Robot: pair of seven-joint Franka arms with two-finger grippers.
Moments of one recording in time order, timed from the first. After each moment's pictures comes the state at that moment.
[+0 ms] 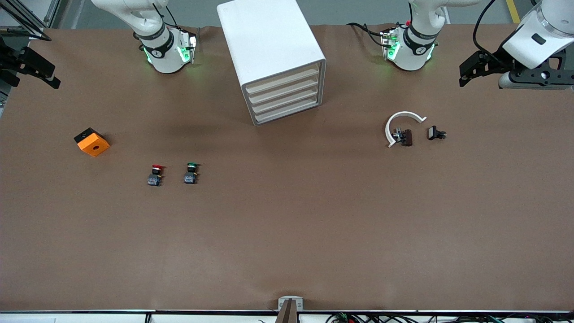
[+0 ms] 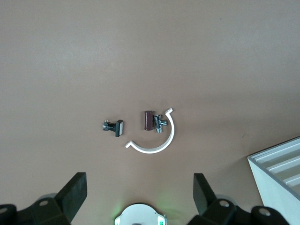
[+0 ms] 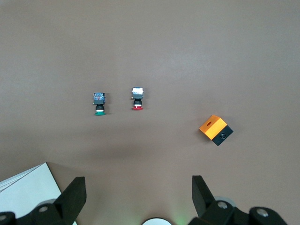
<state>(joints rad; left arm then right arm) -0.04 -0.24 -0.08 -1.83 -0.04 1.52 -0.06 0.01 -0.19 -0.05 -1.64 0.00 1.45 0.04</state>
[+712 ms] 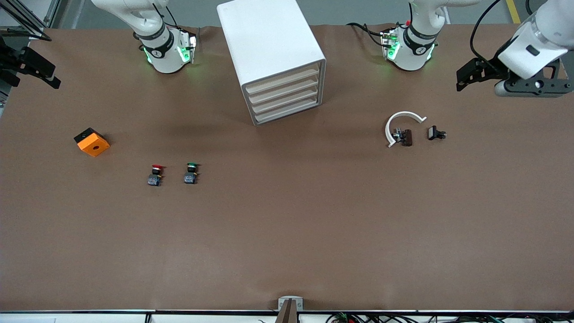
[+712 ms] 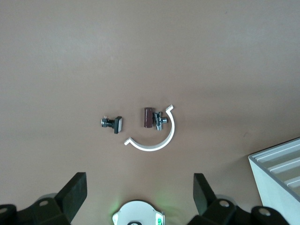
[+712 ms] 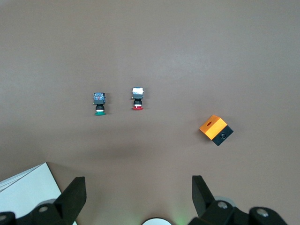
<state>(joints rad) -0.04 -0.19 -0.08 -1.83 -0.04 1.51 -0.09 0.01 -0.19 -0.05 -1.64 0.00 1.45 0.04</state>
